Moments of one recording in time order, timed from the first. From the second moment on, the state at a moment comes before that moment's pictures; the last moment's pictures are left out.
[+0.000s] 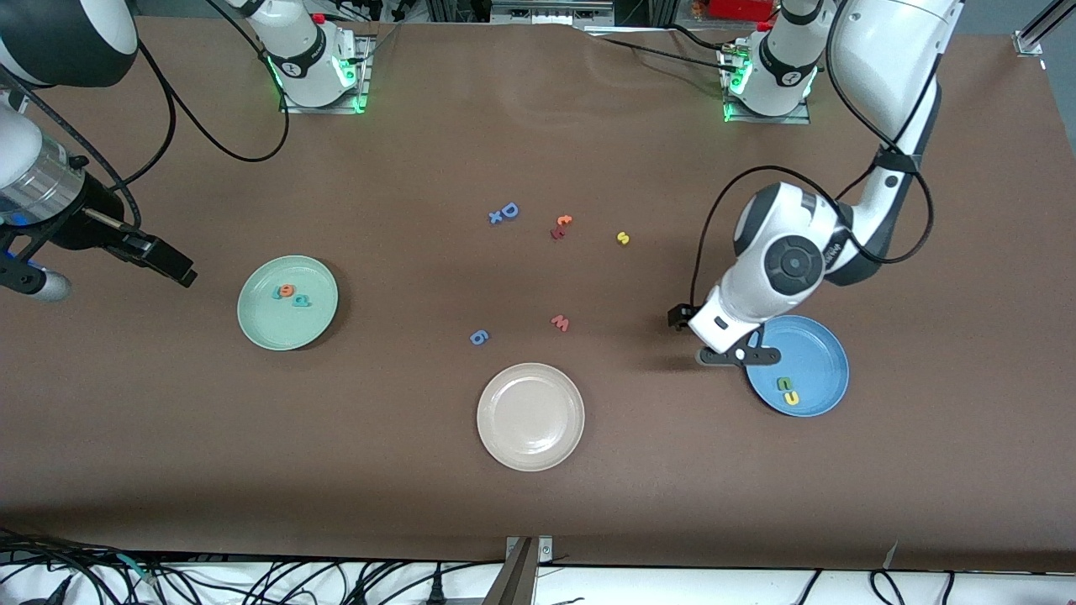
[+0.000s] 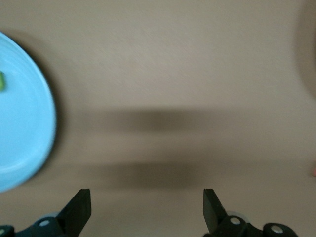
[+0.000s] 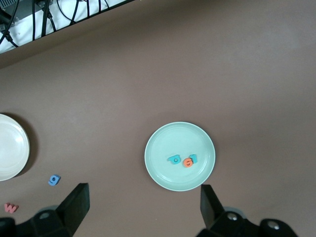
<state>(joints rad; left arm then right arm) -0.18 0.49 -0.21 -1.83 0.03 2.26 -0.44 -0.05 0.16 0.17 -1.50 -0.05 1.75 0.51</state>
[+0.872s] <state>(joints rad) -0.24 0.24 -0.28 -2.28 0.04 2.51 -0.63 -0.05 0.16 0.16 -1.50 -0.05 1.74 0.51</state>
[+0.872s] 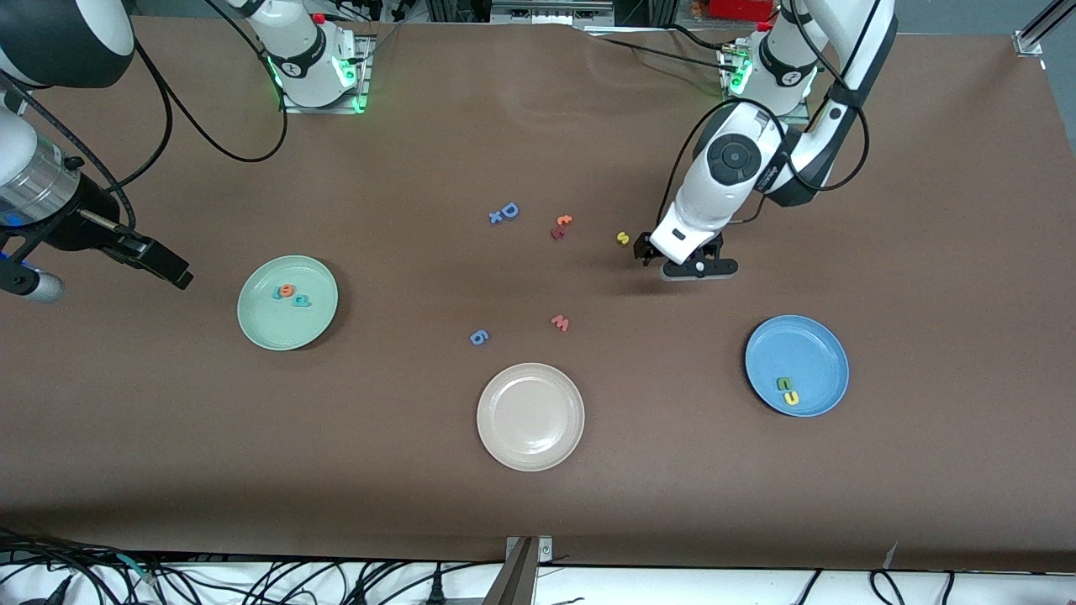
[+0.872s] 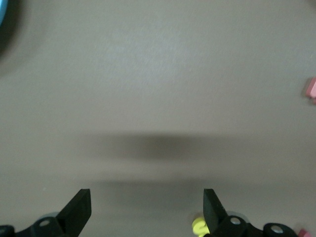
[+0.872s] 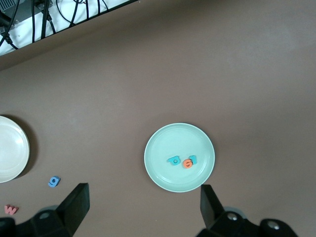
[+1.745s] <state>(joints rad) -0.39 0.22 -0.28 -2.41 0.04 2.68 -0.82 -0.05 0.14 0.16 -1.50 -0.05 1.72 0.51</state>
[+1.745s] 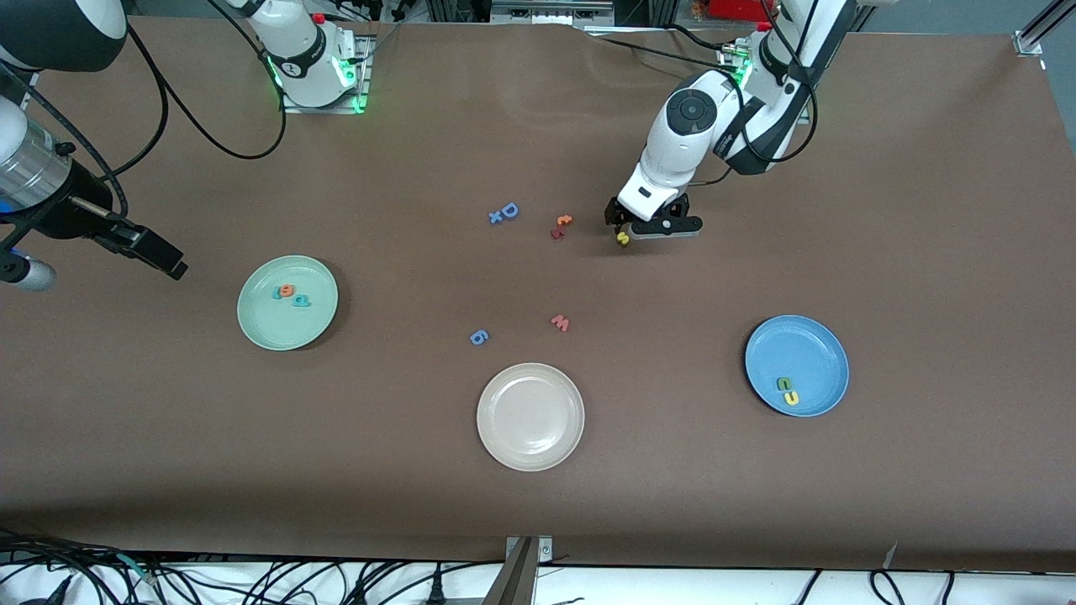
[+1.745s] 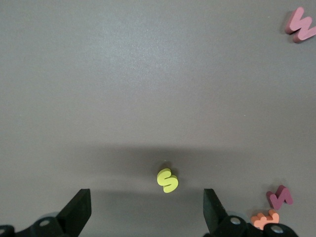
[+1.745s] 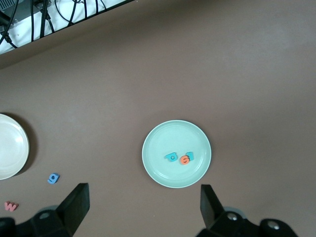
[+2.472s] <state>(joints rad) -0.40 0.32 -0.28 -2.42 0.04 2.80 -0.86 -0.05 0.14 0.15 -1.50 -0.05 1.72 0.51</state>
